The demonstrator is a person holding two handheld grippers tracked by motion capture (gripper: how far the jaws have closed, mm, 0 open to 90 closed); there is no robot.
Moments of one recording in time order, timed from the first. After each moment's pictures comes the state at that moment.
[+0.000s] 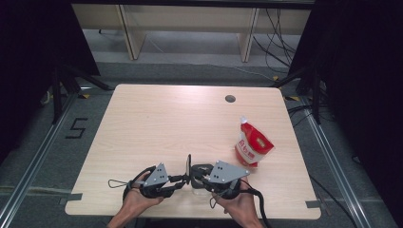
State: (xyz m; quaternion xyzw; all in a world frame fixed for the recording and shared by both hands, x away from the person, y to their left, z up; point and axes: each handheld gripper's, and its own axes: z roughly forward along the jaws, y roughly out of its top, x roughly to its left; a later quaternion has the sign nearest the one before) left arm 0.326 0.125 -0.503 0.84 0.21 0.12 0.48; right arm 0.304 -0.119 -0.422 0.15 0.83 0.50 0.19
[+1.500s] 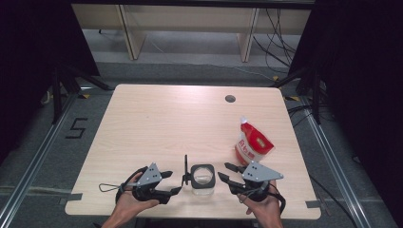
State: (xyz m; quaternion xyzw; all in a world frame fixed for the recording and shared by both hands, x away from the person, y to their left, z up) left arm 0.314 0.141 -0.492 0.83 0.27 0.12 0.48; right arm 0.305 -0.197 -0.447 0.26 0.79 0.51 0.20
